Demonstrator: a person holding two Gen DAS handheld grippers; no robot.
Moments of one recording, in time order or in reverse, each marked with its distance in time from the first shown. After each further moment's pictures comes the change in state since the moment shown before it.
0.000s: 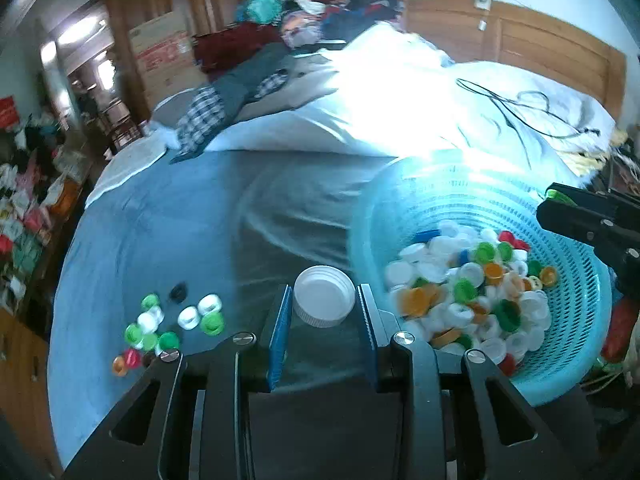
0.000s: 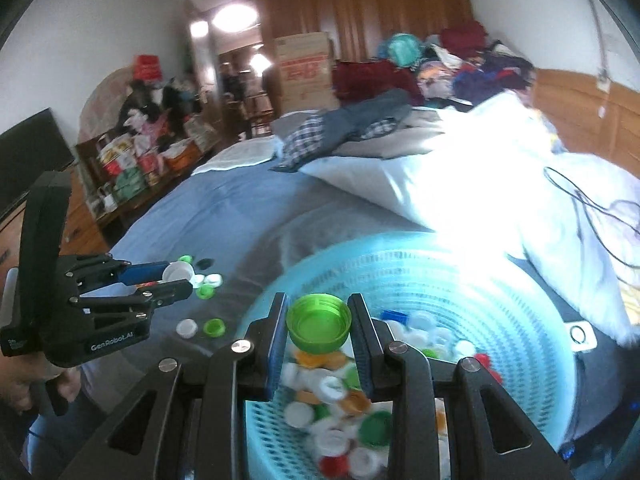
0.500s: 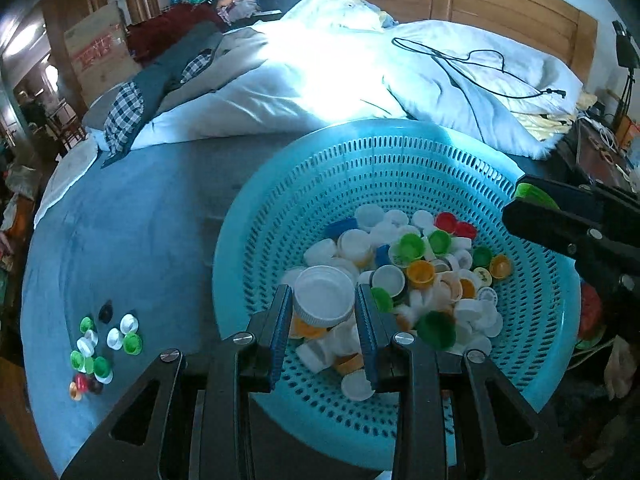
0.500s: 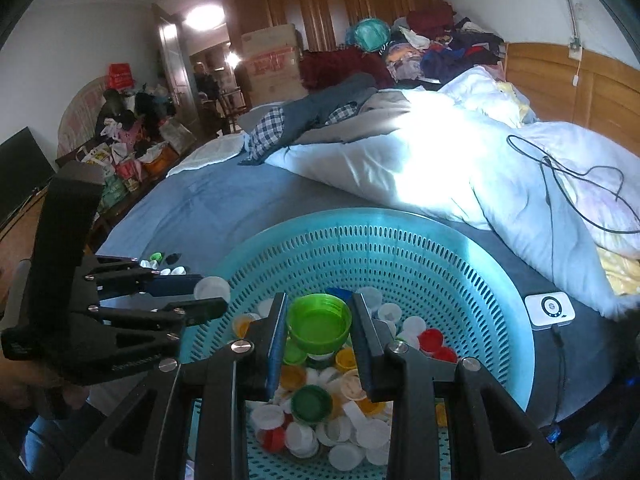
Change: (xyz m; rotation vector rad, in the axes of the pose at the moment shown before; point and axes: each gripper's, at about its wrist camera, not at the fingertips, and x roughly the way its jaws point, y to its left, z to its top) left arm 0.039 -0.080 0.031 0.098 0.125 -0.134; right arm -0.008 -0.057 -0.007 0.064 0.043 -0.028
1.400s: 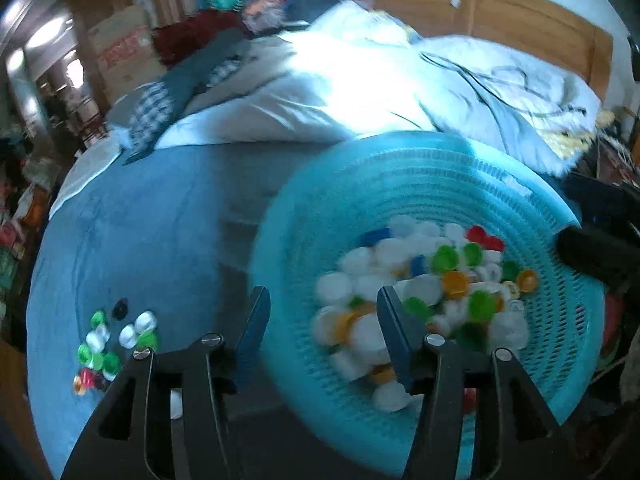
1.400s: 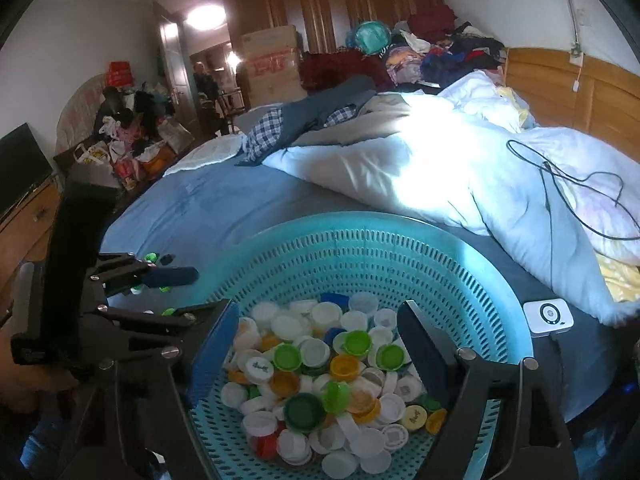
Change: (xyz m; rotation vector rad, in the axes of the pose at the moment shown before) left arm 0.002 0.038 -0.023 -0.071 -0.064 0.072; right arm 0.001 0.009 0.001 -0.015 -0.031 0.006
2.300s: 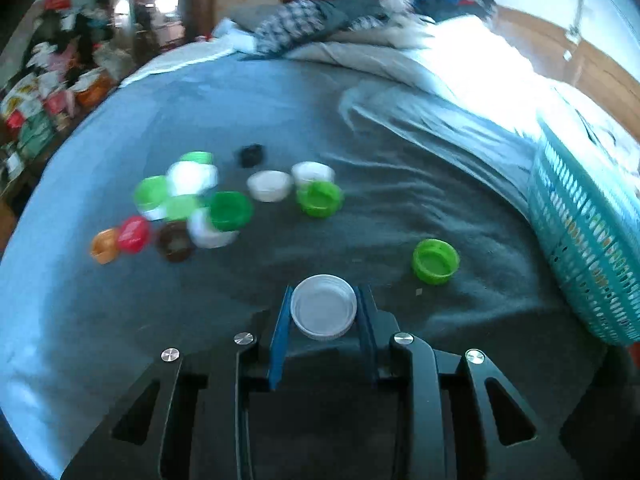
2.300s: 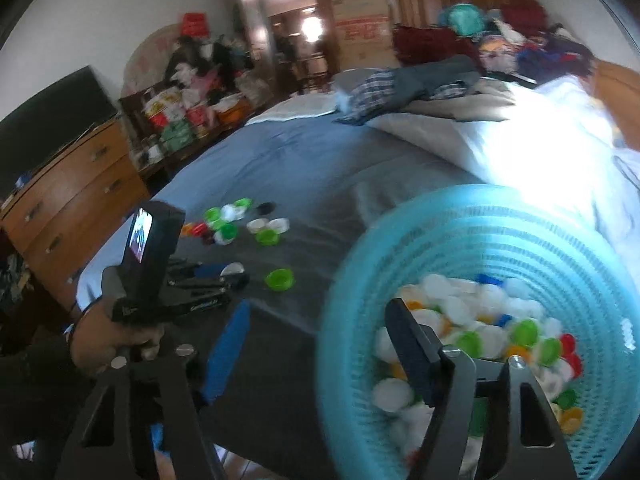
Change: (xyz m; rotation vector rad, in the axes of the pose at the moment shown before) left arm 0.040 0.182 -0.149 -0.336 0.020 0.109; right arm 0.071 0.148 -0.042 -0.191 0.154 0.249
